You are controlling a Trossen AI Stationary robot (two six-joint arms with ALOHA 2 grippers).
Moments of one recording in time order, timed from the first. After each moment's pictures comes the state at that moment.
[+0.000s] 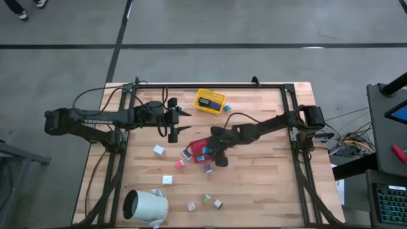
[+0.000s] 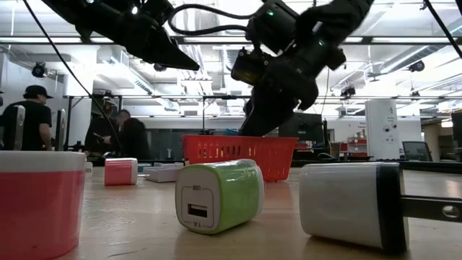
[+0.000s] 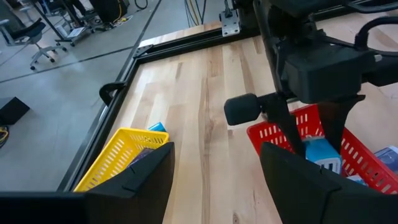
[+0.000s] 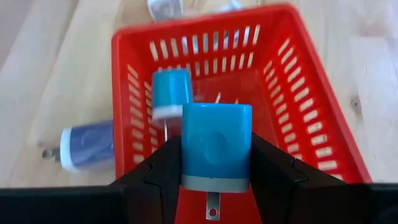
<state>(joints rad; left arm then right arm) 0.17 1.16 0.68 0.05 0.01 0.32 0.03 1.85 1.06 -0.08 -0.10 0.00</state>
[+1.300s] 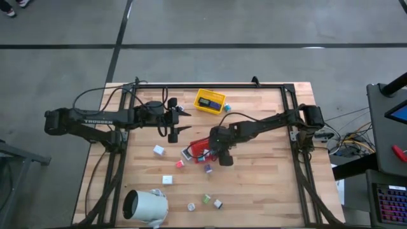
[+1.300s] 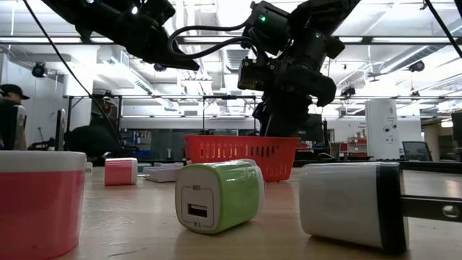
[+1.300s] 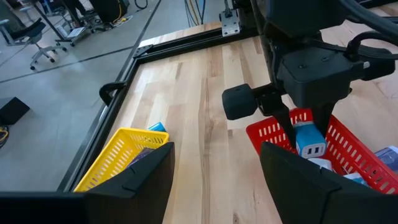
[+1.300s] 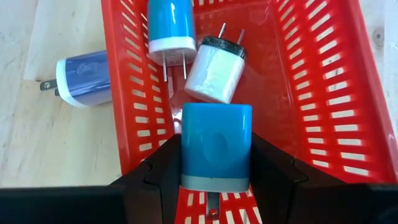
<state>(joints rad) 0.17 1.16 0.68 0.05 0.01 0.32 0.02 1.86 1.15 -0.39 -0.11 -0.02</state>
